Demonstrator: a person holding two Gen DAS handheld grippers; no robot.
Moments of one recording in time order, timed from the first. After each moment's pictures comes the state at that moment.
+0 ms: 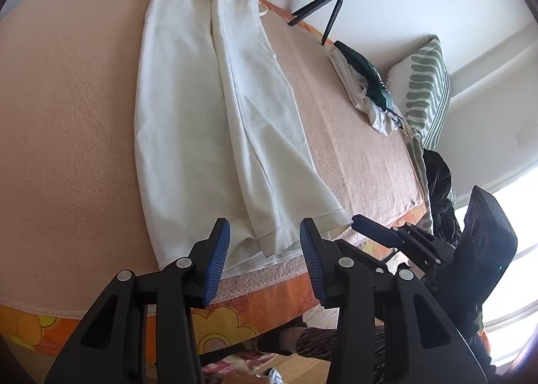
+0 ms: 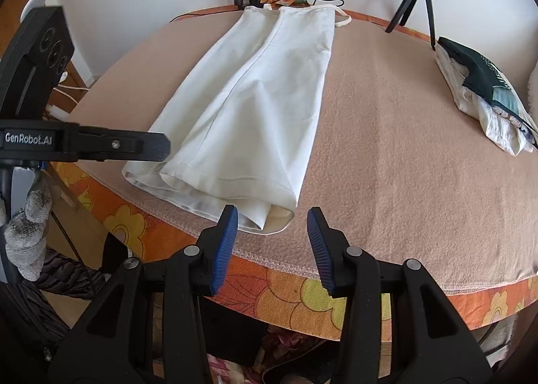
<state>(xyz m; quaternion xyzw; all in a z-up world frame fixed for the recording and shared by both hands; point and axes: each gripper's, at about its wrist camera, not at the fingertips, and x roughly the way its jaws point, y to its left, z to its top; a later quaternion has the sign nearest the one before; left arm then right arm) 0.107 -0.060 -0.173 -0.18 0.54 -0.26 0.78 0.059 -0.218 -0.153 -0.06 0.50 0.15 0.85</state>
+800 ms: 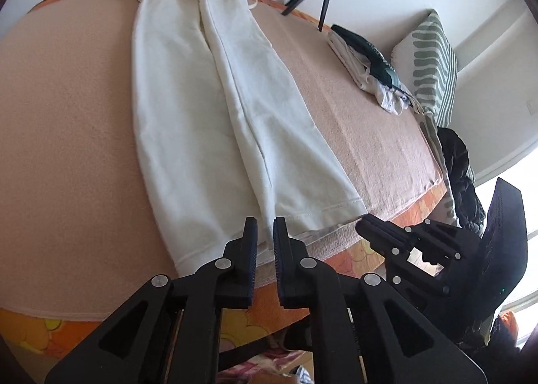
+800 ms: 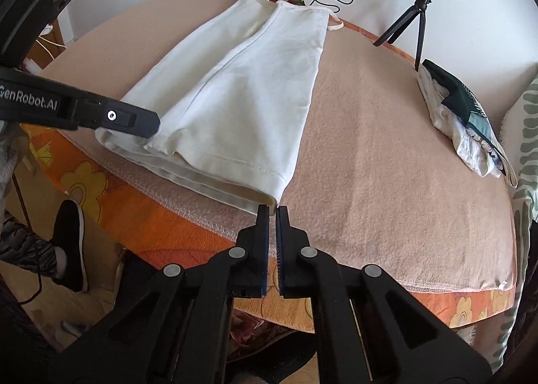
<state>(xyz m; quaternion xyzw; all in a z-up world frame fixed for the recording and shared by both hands) 0.093 -0.057 -0.165 -0.12 0.52 -0.24 0.81 0.036 -0.207 -0.157 -0.15 0.48 0.11 0.86</state>
